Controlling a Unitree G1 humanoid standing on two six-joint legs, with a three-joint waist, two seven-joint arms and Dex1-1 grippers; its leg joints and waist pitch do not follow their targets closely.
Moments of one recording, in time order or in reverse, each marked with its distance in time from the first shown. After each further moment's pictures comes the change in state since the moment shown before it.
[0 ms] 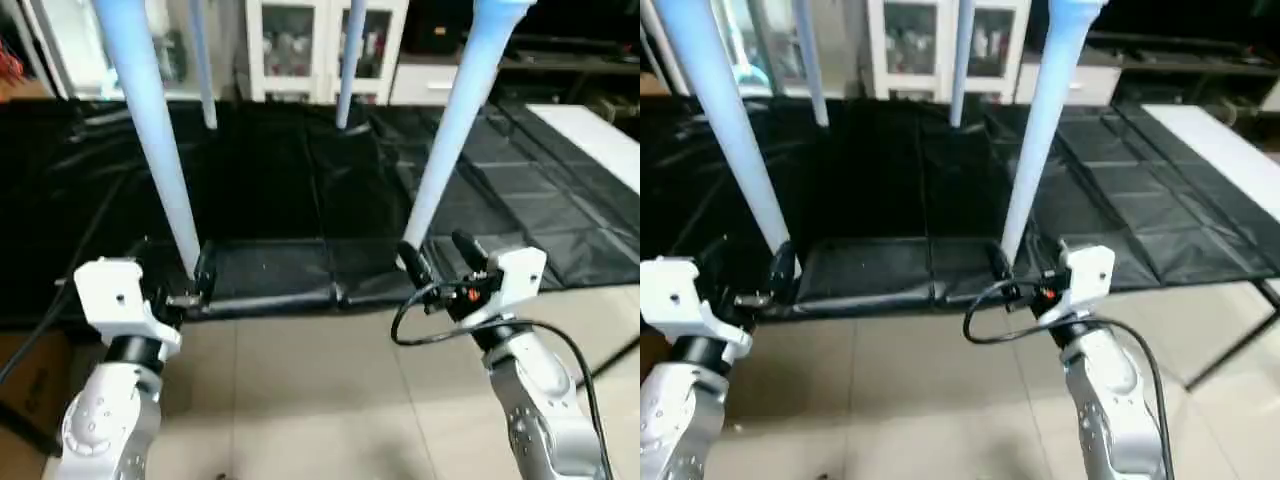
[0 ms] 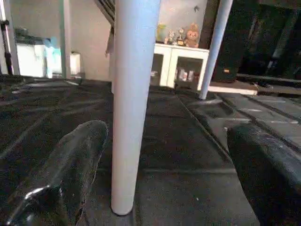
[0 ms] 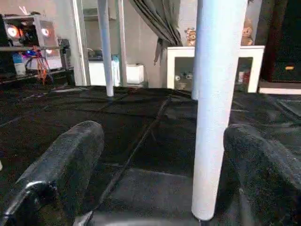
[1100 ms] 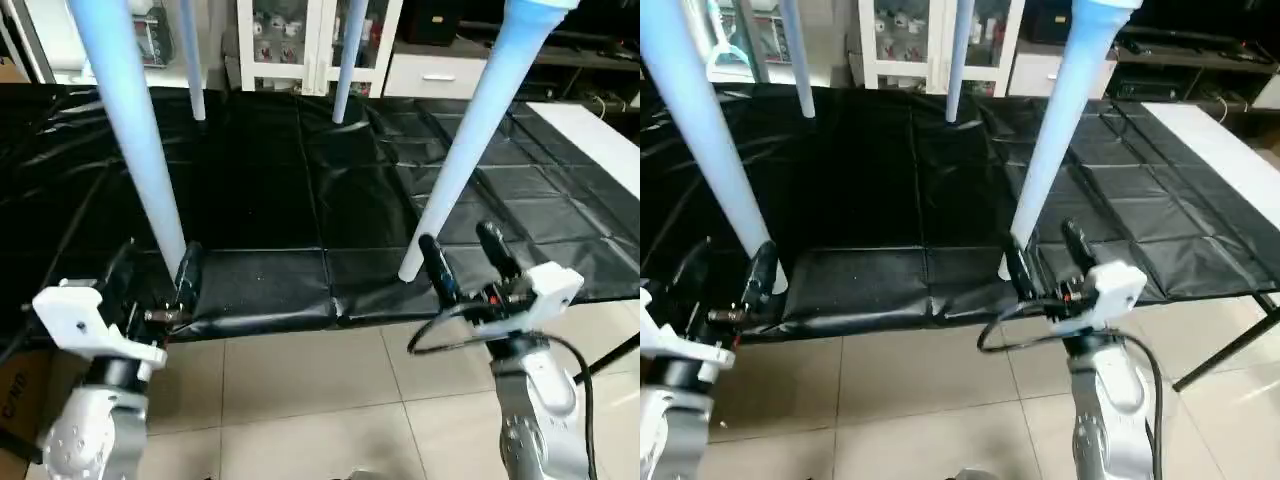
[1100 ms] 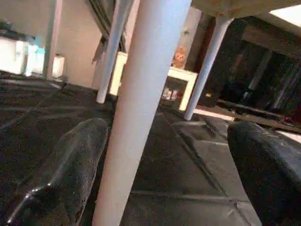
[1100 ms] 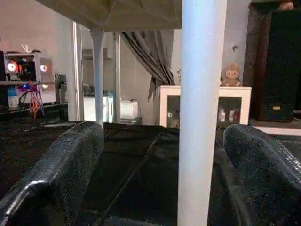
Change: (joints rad) left arm 0.089 -0.042 0.059 0.026 -0.130 -0.183 -0.107; right arm 0.034 0.068 -0.062 0.111 0.051 -0.318 0.130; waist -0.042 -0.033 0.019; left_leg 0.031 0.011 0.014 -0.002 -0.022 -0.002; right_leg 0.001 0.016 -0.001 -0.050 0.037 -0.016
